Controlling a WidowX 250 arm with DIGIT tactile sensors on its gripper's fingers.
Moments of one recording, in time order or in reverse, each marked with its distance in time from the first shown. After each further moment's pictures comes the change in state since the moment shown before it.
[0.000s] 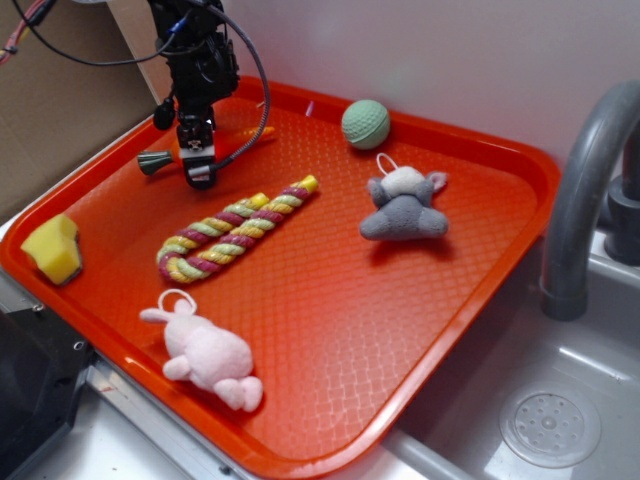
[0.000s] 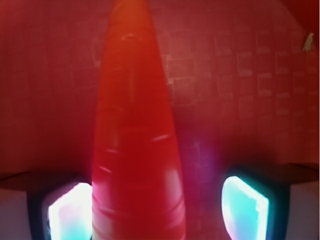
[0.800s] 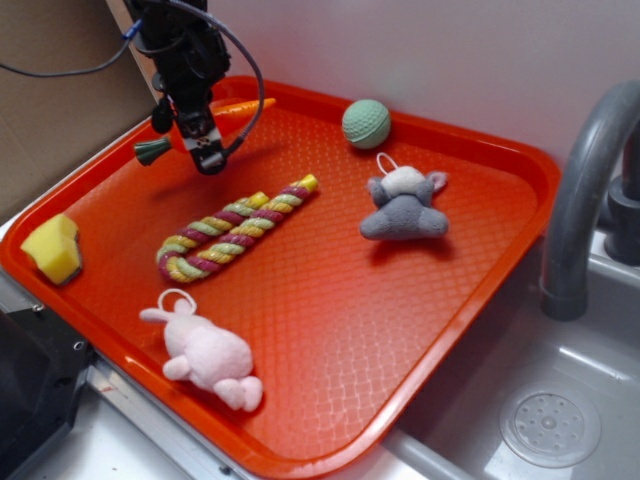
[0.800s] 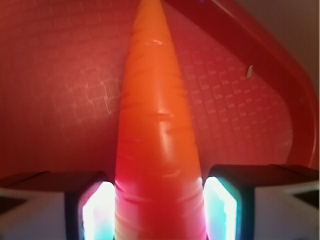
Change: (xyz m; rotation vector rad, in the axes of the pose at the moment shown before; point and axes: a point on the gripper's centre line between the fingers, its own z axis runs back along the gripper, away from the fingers) arm 0.008 -0.036 0.041 0.185 -0.123 0.204
